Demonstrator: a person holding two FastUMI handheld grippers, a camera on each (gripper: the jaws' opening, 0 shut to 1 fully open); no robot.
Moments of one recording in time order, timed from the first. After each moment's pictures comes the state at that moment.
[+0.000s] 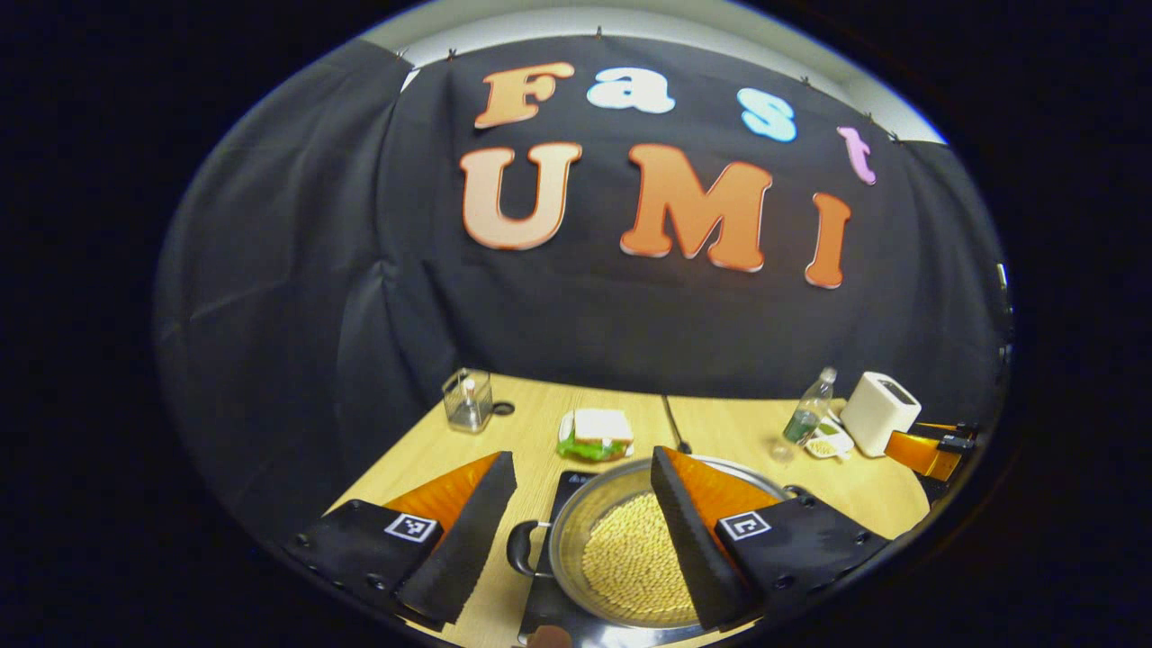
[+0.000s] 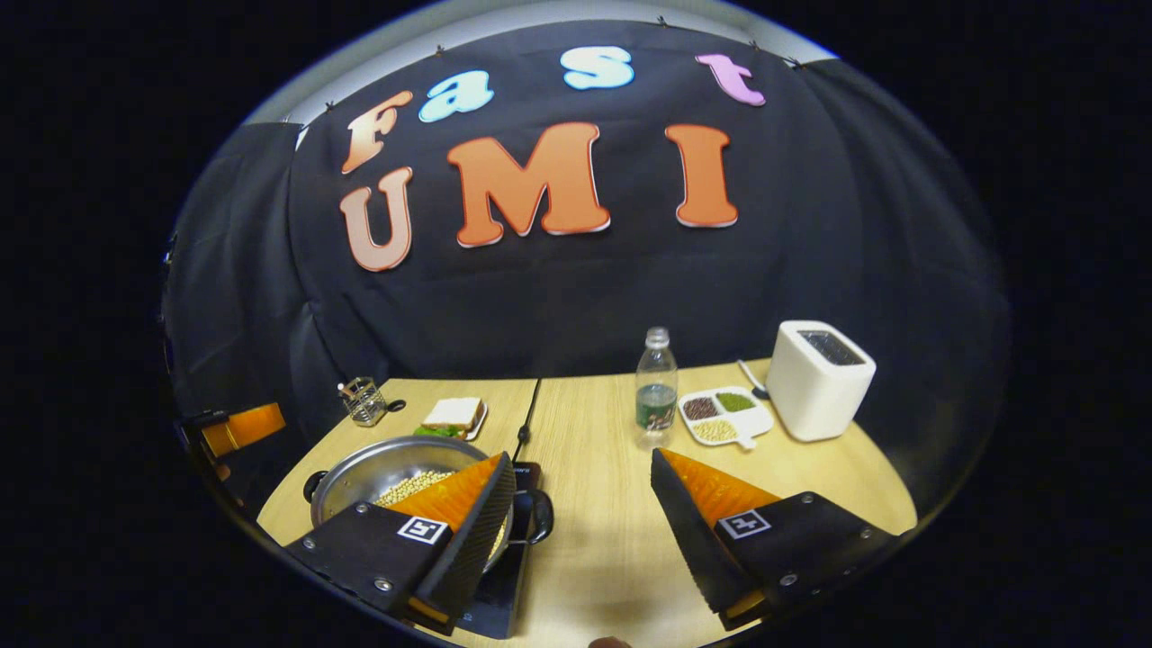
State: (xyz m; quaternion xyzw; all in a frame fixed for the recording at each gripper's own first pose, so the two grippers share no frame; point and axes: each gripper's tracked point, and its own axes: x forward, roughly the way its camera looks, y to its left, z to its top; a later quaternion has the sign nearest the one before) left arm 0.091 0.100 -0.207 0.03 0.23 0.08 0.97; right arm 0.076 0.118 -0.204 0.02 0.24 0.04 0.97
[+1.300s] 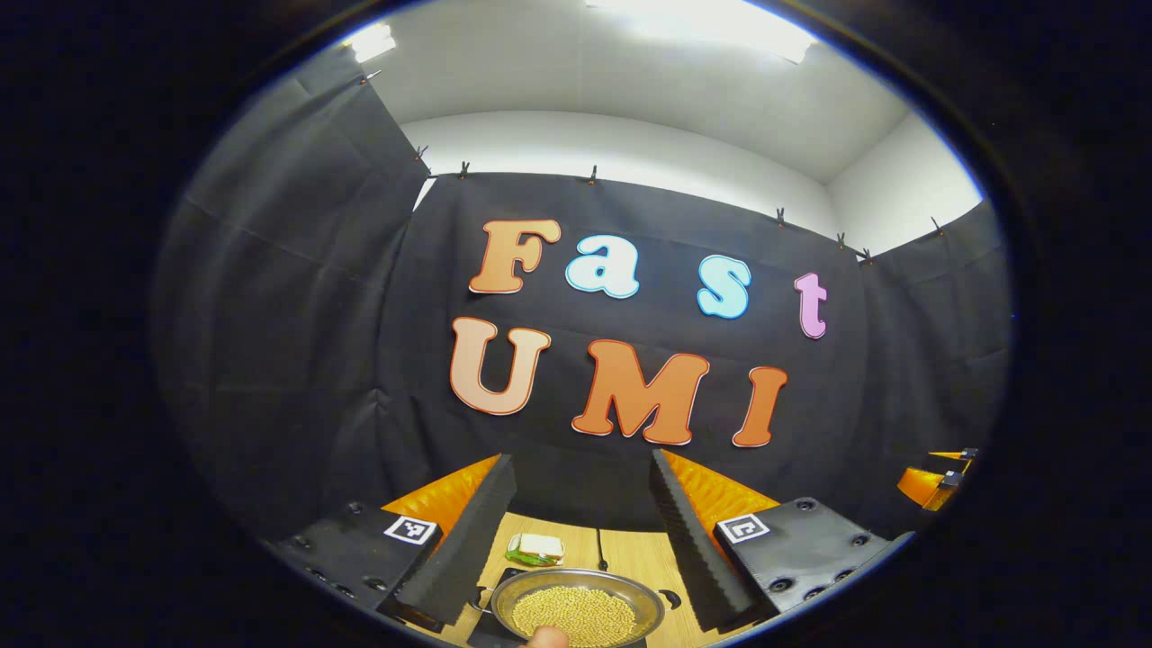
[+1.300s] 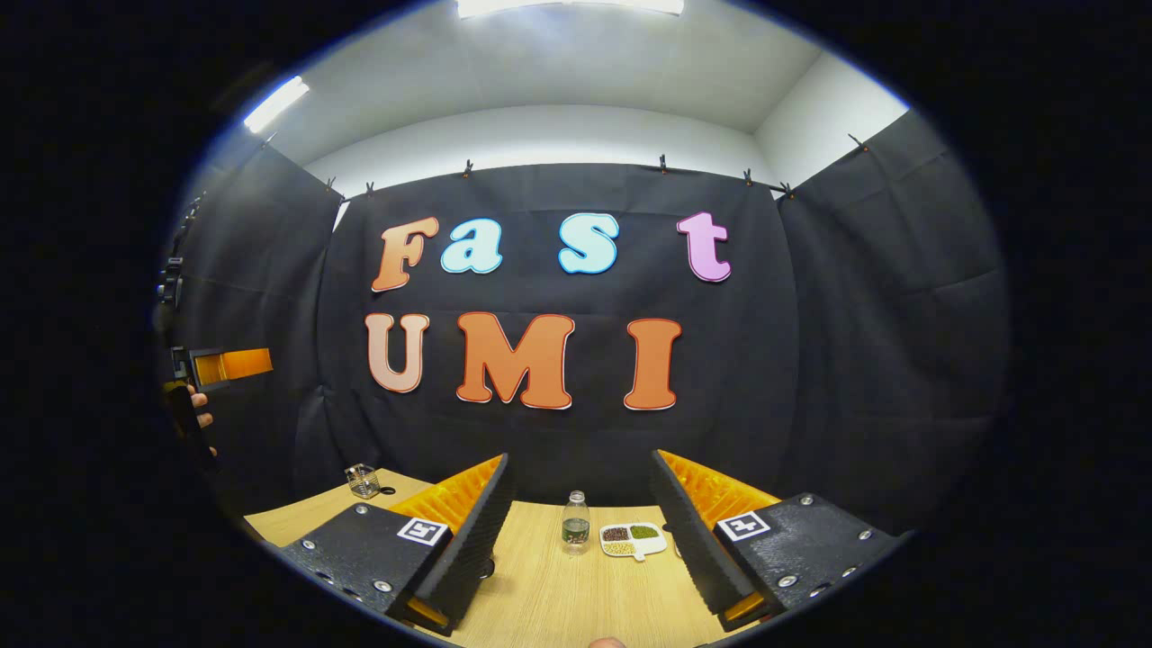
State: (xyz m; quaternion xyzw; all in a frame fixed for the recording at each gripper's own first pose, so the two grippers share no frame) left arm 0.036 0.018 0.038 -0.01 0.03 0.05 1.00; right arm -0.004 0.027 -0.006 -0.01 0.03 0.03 1.00
